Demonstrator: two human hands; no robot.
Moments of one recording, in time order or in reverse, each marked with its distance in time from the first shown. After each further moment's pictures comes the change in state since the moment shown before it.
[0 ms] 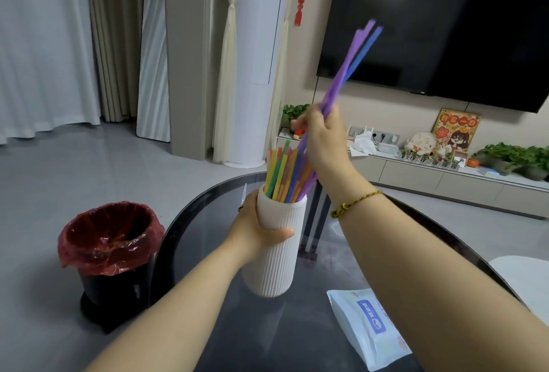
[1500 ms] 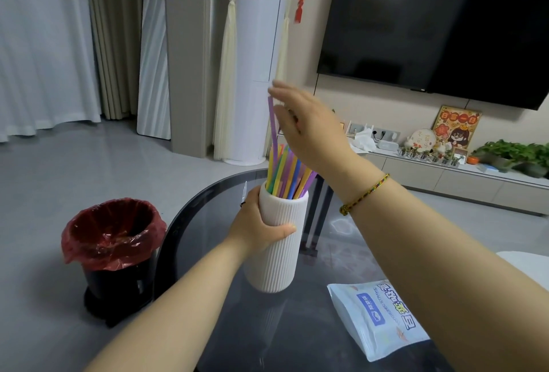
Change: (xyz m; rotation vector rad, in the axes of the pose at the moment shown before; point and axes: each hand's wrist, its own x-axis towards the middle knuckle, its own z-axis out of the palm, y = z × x) left_hand -0.006 -0.001 -0.001 0.036 -0.008 0.082; right_hand -0.008 -0.017 -0.002 -0.714 -0.256 -0.548
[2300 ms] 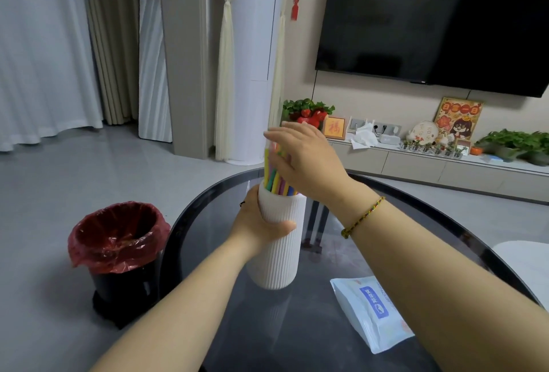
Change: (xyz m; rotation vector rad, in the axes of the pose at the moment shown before) left_hand -0.001 0.006 0.004 -0.014 0.060 -0.093; right_hand -0.032 0.015 0.015 -0.201 -0.203 -0.030
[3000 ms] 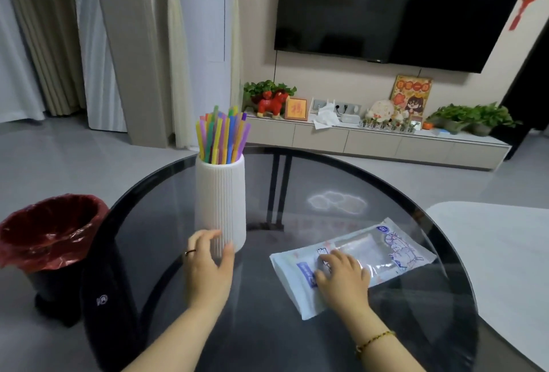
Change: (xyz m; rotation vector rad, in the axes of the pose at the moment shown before) left_hand -0.075 -0.043 0.088 0.118 0.393 -0.039; right_hand -0.247 0.088 0.071 0.075 -0.325 0.971
